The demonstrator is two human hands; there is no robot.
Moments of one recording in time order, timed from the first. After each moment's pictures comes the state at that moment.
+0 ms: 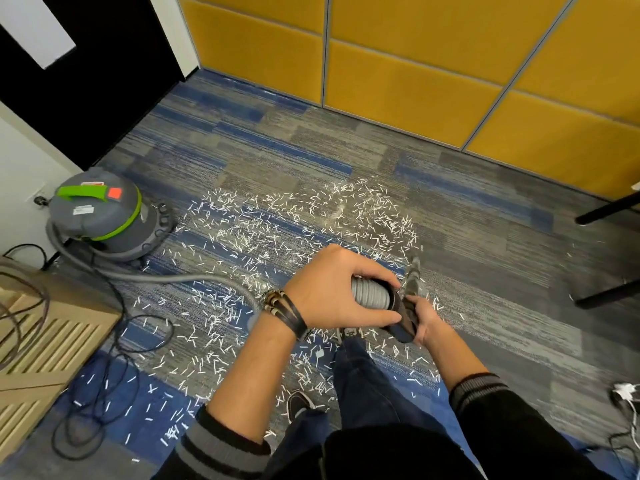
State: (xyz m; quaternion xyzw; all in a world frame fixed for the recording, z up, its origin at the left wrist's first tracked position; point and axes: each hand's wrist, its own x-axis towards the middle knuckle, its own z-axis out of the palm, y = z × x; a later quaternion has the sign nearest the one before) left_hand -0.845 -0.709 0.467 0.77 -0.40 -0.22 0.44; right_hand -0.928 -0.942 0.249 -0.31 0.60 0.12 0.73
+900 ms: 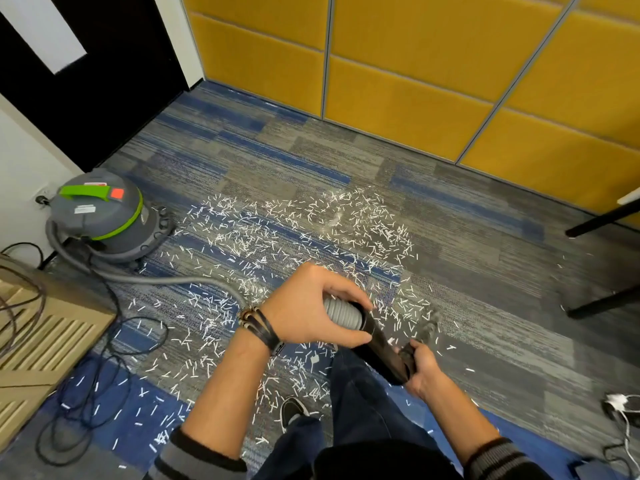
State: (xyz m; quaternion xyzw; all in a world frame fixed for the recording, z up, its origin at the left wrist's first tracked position) left_hand -0.878 -0.665 0.455 0.76 -0.35 -0.28 0.47; right_hand -1.018 -0.898 0.233 -0.27 0.64 0.06 0.72
